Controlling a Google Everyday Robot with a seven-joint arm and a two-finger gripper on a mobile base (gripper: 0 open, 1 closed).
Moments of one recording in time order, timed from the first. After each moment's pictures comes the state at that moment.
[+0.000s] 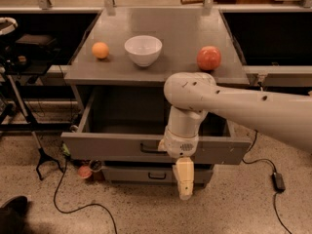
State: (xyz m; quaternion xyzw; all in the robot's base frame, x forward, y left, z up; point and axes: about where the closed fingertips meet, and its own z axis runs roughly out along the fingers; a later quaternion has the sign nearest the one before) arm 0.426 -0.053 0.664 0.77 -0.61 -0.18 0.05
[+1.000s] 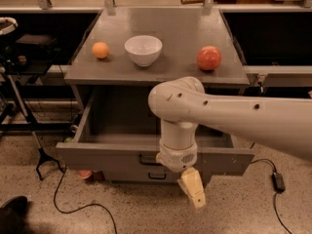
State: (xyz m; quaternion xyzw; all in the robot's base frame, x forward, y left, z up) arm 0.385 -0.055 0.672 0.84 -0.51 -0.14 0.10
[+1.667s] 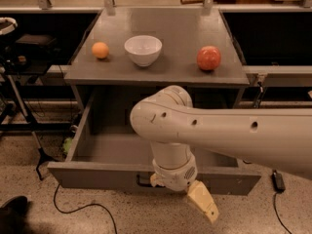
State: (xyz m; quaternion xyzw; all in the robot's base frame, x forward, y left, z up) arm 0.338 -0.068 0.687 0.91 -0.38 -0.11 0.15
